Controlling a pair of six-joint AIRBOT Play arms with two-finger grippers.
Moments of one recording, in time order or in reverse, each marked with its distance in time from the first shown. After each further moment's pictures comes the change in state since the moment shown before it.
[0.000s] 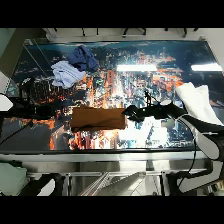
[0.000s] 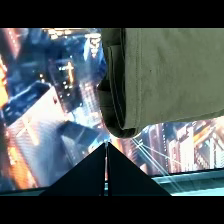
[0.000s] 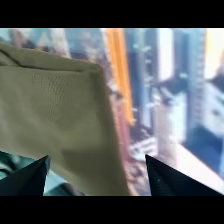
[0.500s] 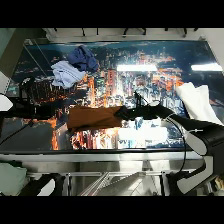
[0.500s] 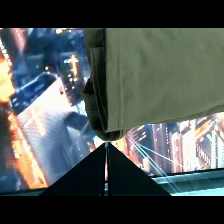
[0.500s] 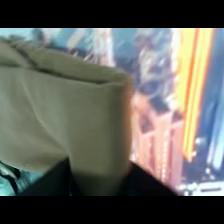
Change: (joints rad) left arm 0.000 0.000 0.000 -0.010 0.002 -0.003; right arm 0.127 -0.092 0.072 0.170 -0.083 -0.091
